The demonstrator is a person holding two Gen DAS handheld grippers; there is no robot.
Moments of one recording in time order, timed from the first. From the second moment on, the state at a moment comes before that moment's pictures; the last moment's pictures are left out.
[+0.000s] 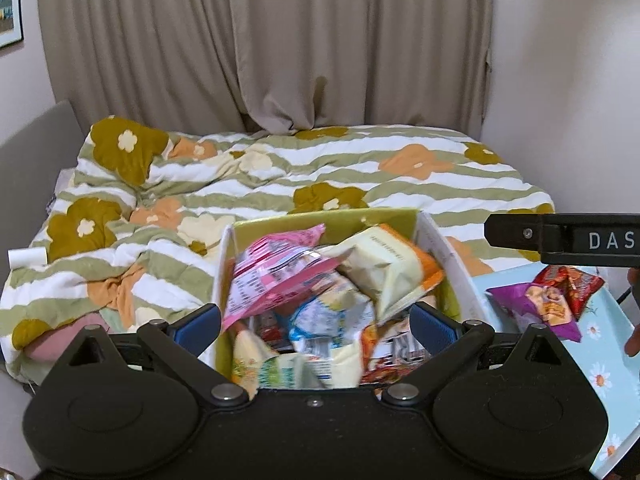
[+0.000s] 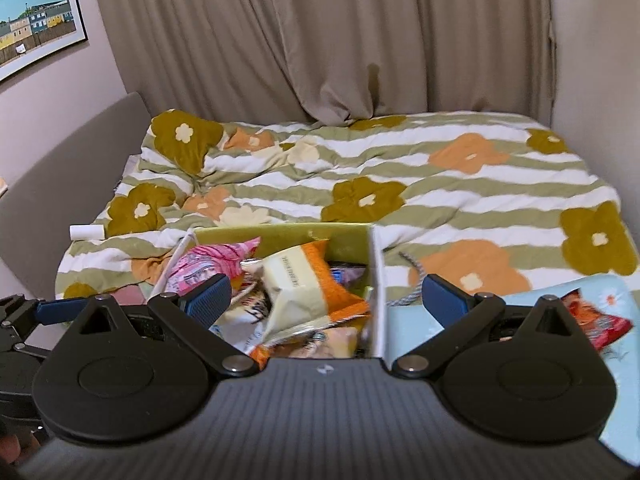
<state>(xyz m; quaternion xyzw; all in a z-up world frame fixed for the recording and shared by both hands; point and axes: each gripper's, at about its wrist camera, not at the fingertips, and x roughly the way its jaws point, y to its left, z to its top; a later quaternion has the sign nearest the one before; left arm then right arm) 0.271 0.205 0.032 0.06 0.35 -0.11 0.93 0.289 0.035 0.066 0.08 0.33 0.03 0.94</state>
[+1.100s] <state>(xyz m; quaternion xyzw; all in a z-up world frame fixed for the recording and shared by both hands) 0.285 -0.064 -0.020 0.03 0.42 -0.08 0.90 0.280 -0.272 0.024 0.08 0.39 0.06 0.91</state>
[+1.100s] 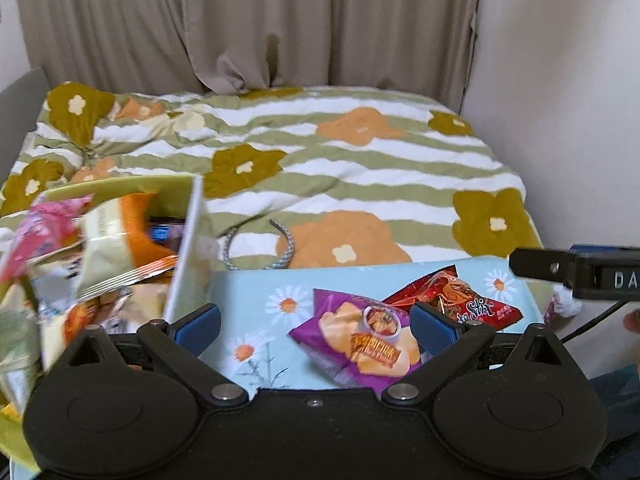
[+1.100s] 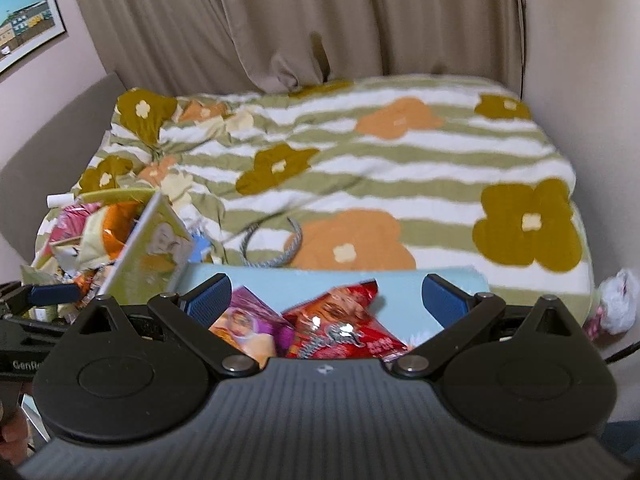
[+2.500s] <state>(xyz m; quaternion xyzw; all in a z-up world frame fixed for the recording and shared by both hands) 0.341 -0.067 -0.145 -0.06 0.57 -0.16 0.80 0.346 -0.291 -0.122 0.23 0.53 0.13 0.81</state>
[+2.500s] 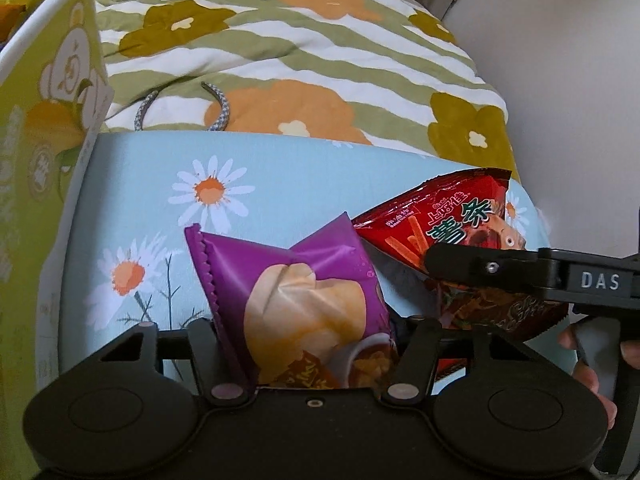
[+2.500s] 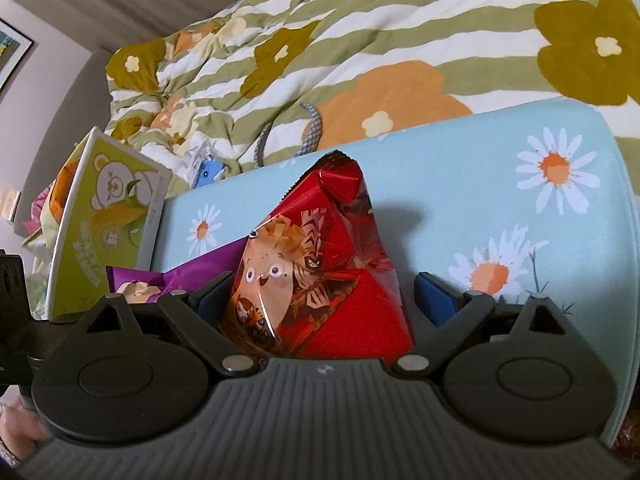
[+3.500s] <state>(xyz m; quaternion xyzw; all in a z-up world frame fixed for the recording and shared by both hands) 0.254 -0.018 0.002 -0.09 0.42 -0.11 0.89 0.288 -0.258 0.000 0.19 0.46 0.16 0.85</state>
